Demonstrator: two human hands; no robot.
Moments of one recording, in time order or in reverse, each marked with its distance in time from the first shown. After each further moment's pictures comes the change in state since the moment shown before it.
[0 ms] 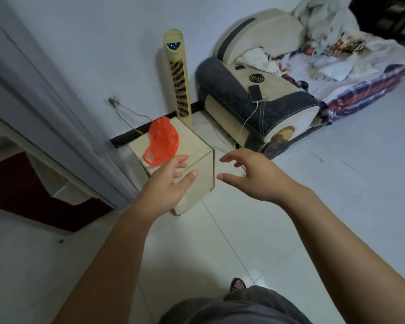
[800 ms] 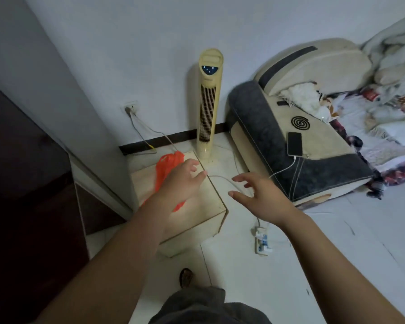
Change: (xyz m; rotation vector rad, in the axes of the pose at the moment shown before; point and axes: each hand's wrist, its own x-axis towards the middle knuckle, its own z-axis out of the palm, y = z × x) left_hand 0.353 -0.012 -0.036 0.029 0.120 -0.237; right_hand 0.327 0.106 -0.039 0.041 -0.152 0.047
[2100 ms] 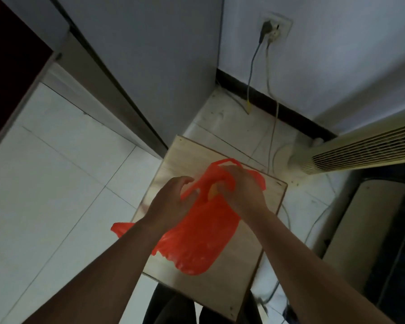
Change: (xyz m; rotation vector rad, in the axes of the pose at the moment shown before) left_hand 0.237 -0.261 0.047 -0.229 0.444 -0.708; right_hand 0.457 0.061 0.292 -0.175 -0.603 -0.394
